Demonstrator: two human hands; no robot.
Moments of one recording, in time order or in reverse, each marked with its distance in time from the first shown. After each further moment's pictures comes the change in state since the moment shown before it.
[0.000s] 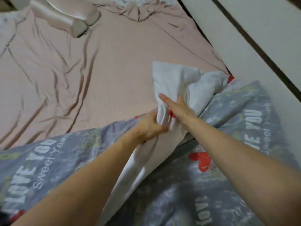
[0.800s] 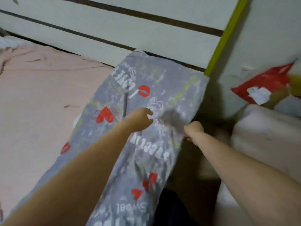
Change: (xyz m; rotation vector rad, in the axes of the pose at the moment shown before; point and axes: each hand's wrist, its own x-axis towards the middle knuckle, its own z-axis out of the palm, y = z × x) left_hand -0.087 0.129 0.226 1.001 -0.550 0.518; right_hand -0.287 0.241 -0.200 0.261 0.784 0.717
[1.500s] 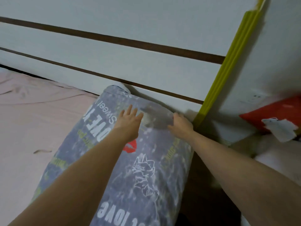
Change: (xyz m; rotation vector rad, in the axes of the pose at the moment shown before) left_hand 0.235 0.034 -0.051 0.658 0.035 0.033; right_hand 0.213 -0.139 -0.032 -0.532 -0.073 -0.554
